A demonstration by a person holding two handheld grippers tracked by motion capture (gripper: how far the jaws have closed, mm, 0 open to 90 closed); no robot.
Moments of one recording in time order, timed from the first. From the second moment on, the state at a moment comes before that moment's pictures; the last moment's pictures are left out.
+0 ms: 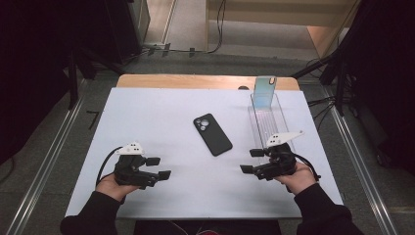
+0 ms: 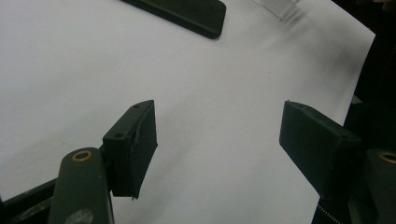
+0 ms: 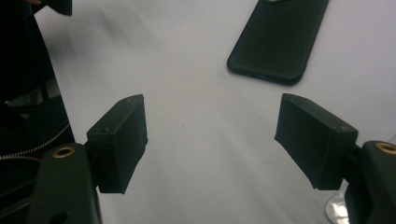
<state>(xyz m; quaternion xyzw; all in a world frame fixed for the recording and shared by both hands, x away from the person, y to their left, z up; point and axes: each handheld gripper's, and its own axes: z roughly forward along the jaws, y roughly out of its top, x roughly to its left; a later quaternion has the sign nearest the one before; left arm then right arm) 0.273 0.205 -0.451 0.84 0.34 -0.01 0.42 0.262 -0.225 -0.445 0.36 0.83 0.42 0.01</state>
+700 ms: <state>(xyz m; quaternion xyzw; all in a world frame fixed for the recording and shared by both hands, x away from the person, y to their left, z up) 0.273 0.207 -0.450 0.84 0.34 -0.01 0.43 0.263 -0.220 -0.447 0.36 0.83 0.42 0.00</state>
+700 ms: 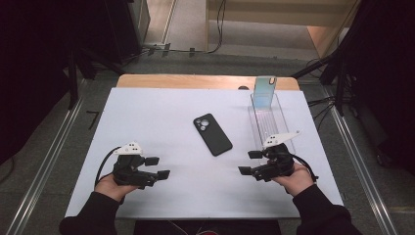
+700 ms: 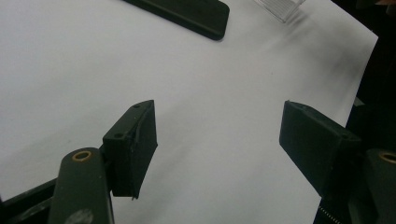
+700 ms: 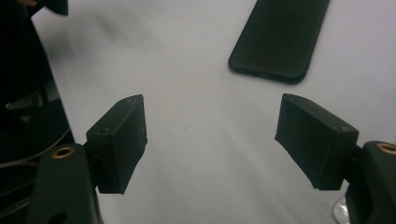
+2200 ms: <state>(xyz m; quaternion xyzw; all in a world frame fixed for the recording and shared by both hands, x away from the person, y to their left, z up) 0.276 0.211 -0.448 0.83 0.36 -0.01 0.43 0.357 -0.141 -0.446 0.47 0.79 0.39 0.07</state>
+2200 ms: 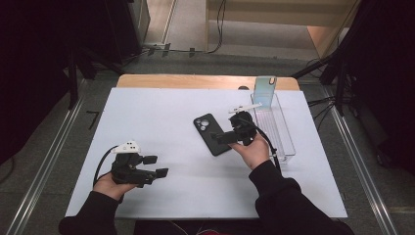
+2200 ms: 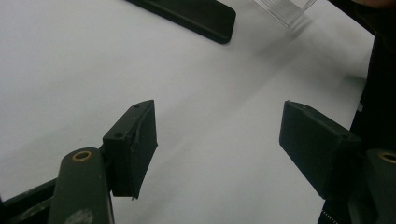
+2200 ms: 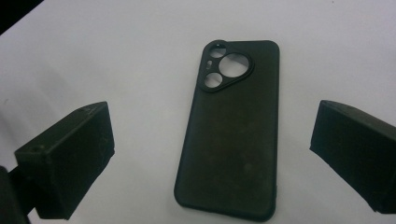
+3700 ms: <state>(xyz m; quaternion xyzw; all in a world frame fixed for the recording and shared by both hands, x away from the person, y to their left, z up) 0.277 0.211 -0.450 0.83 0.35 -0.01 0.42 0.391 -0.111 -0.502 0.48 0.80 0.34 0.09</state>
